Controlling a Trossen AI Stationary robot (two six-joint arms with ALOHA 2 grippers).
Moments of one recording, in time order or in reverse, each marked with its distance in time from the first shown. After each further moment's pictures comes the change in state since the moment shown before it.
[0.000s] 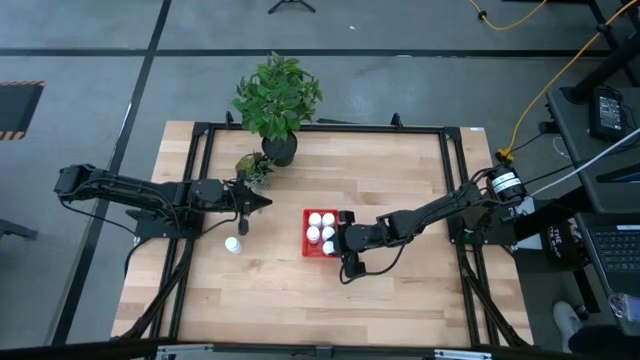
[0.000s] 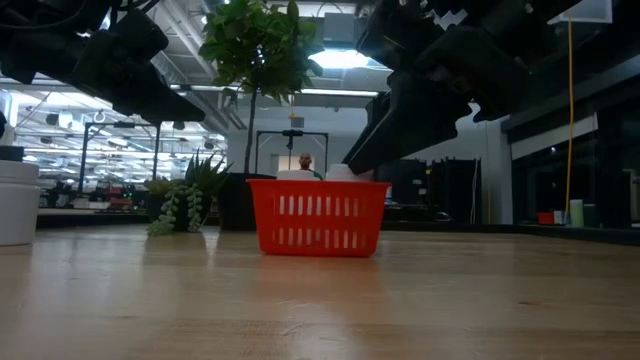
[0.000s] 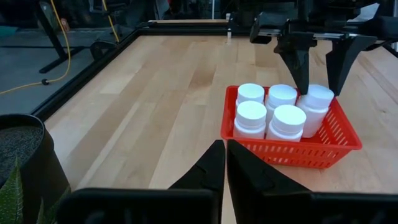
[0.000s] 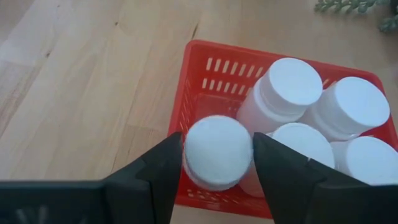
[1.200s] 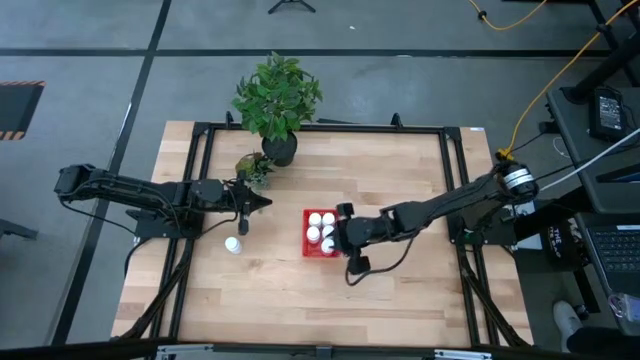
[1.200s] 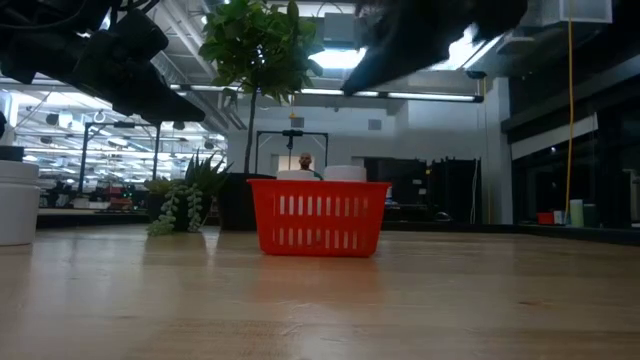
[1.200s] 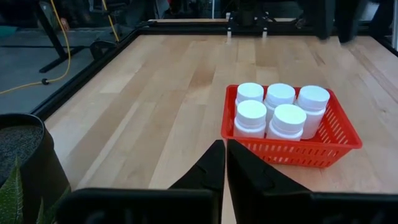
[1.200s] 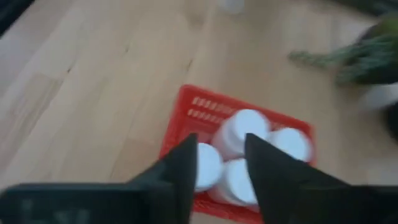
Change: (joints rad) left arm 0.000 0.000 0.000 -0.002 0.000 0.000; right arm 0.001 -0.113 0.163 -0.276 0.028 -0.157
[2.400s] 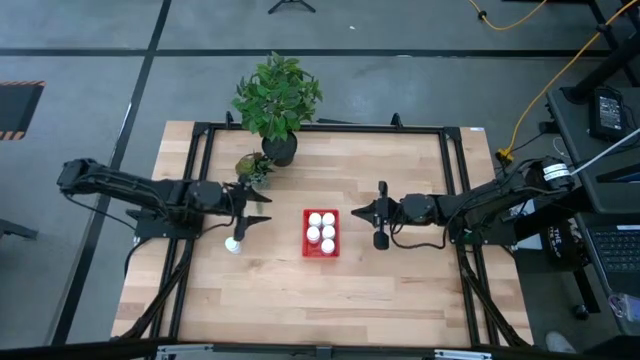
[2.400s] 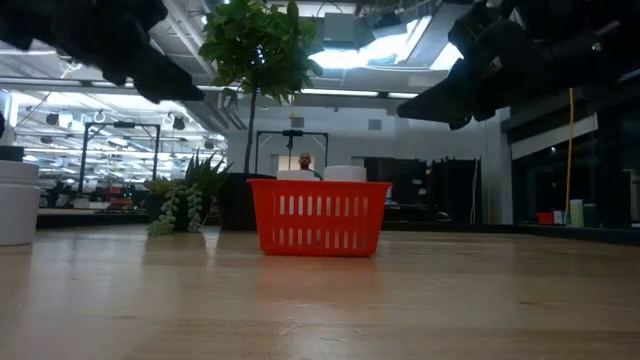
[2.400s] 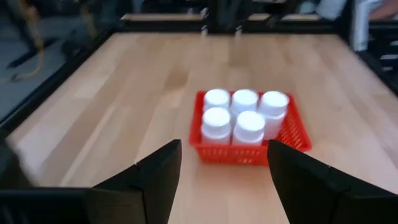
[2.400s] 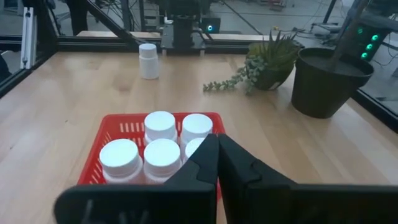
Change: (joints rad) left arm -0.106 -0.001 0.136 -0.184 -0.008 -0.044; right arm -0.127 -0.326 -0.713 0.873 0.051 0.155
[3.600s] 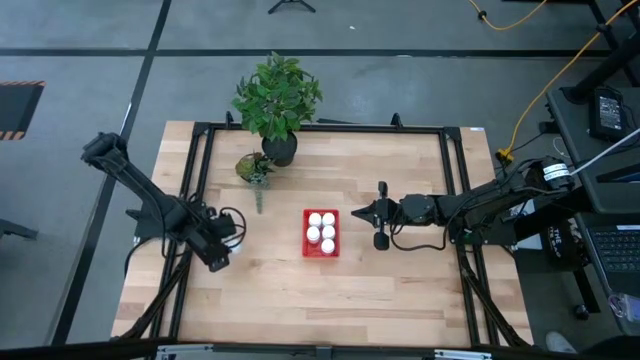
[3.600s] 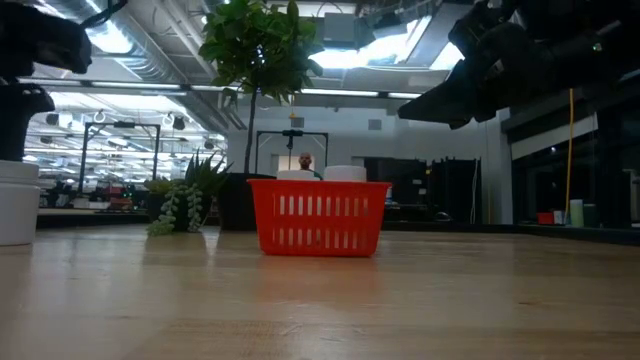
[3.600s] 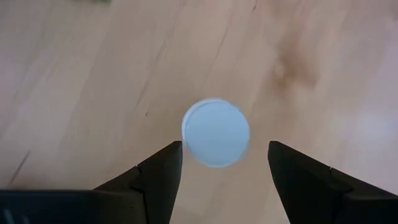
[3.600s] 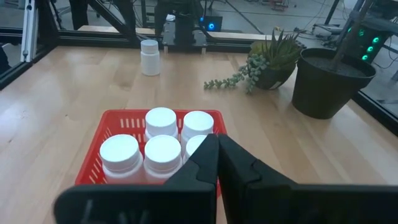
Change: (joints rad) left arm -0.545 0.294 0.275 -0.913 -0.026 -1.011; right arm 0.001 0.000 0.000 -0.008 -0.002 -0.021
